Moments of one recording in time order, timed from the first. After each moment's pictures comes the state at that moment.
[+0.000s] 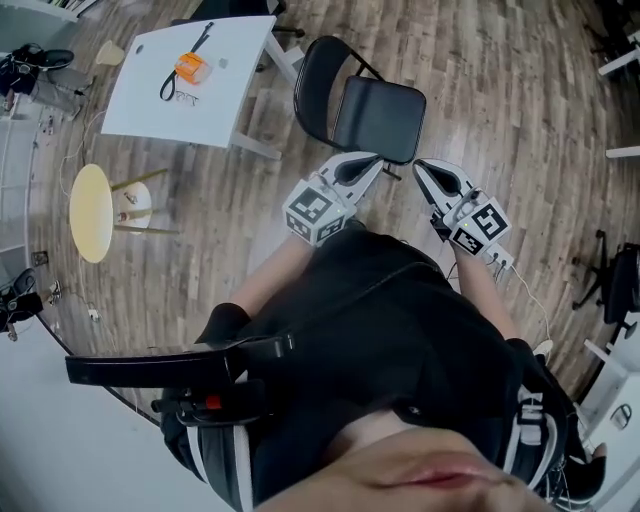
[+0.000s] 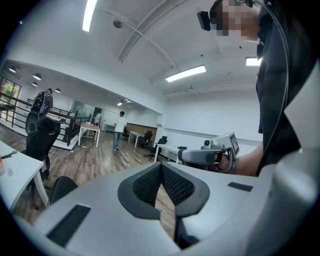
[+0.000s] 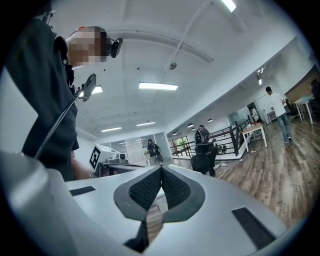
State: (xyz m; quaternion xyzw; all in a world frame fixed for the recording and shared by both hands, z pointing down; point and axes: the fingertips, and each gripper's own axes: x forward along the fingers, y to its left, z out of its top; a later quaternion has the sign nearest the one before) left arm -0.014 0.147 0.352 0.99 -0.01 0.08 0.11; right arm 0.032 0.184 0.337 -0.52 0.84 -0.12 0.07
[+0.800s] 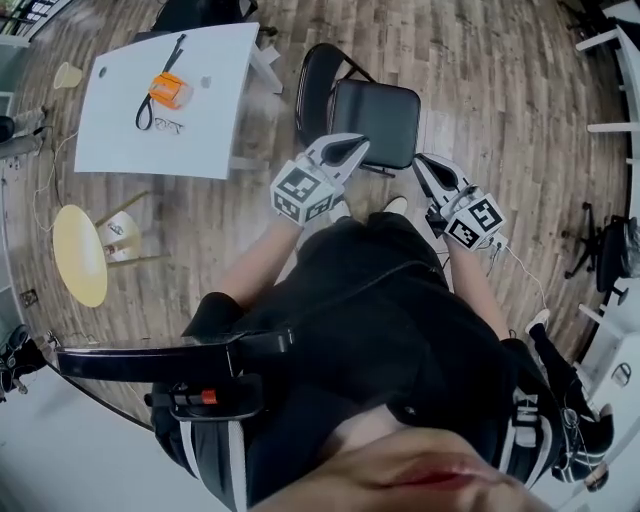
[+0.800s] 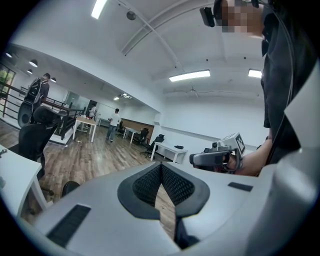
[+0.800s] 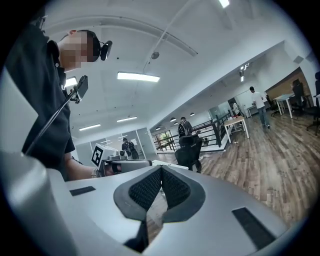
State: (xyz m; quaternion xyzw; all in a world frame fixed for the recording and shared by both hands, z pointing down) left arm -0.020 -0.010 0.383 0.99 0.04 0.08 0.14; right arm 0.033 0.064 0.372 -0.60 0.78 -0.18 0.05
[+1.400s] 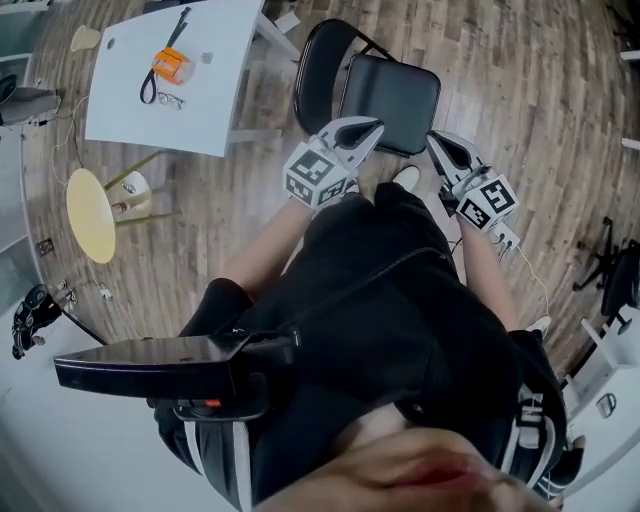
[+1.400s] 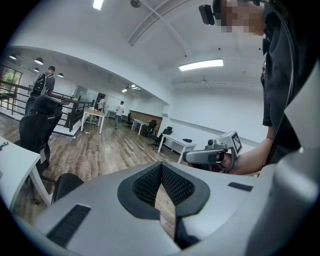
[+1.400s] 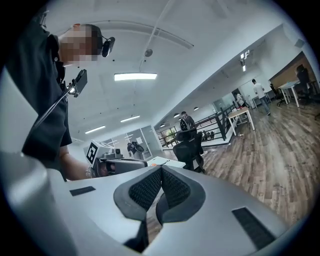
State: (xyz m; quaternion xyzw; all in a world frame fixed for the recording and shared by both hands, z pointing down) left arm 0.054 -0.008 0.421 0.98 -0.01 0.14 0.16; right arm 0.117 0.046 0.416 -0.56 0.80 -0.21 0.06
